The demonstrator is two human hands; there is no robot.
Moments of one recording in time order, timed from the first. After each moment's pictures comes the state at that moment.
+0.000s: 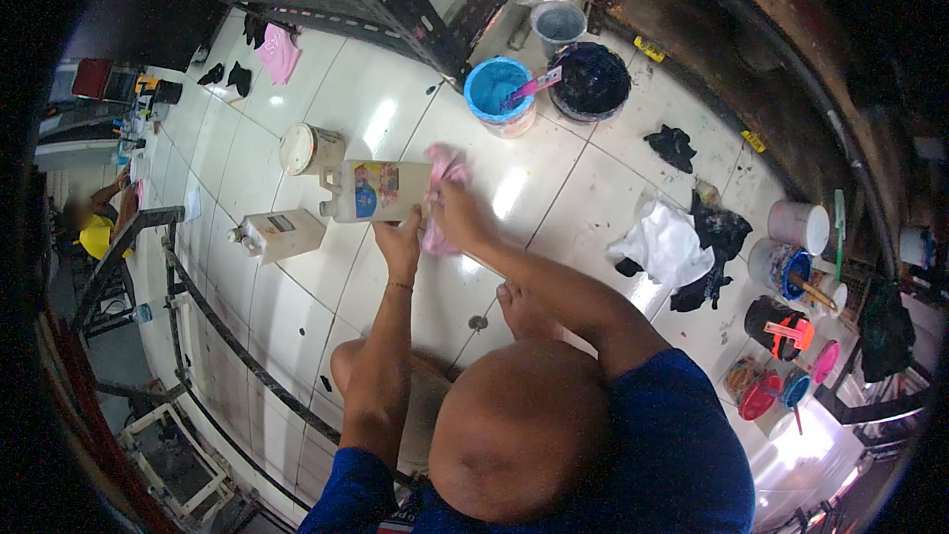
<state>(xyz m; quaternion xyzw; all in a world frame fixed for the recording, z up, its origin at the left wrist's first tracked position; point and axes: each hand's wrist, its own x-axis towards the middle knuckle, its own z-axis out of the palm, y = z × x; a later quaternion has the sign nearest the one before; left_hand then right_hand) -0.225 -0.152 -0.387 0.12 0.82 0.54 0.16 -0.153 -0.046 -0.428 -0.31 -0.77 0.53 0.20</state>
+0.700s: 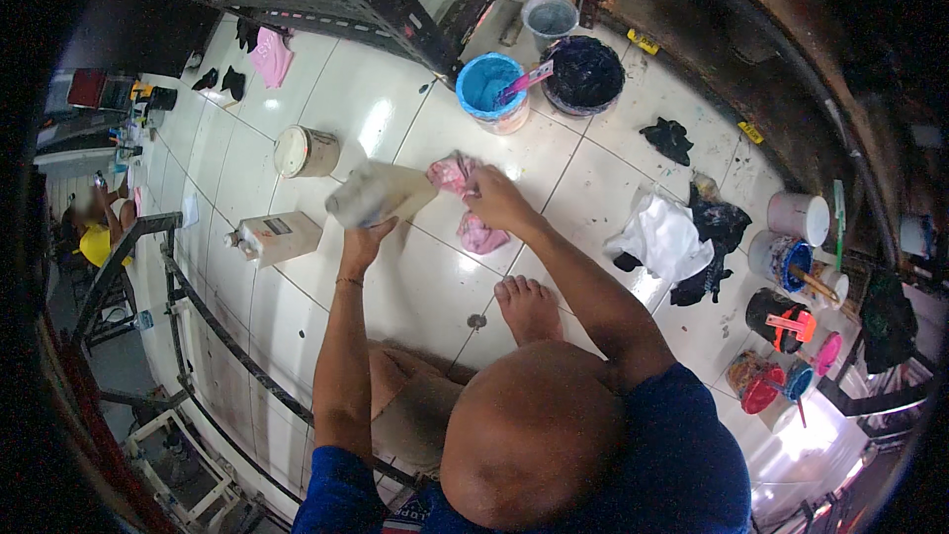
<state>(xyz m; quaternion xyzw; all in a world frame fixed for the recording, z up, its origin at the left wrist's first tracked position) -0.297 -0.186 -0.377 0.33 0.80 0.40 0.30 -0.098 0.021 -0.419 -0.27 -0.78 0.56 0.07</state>
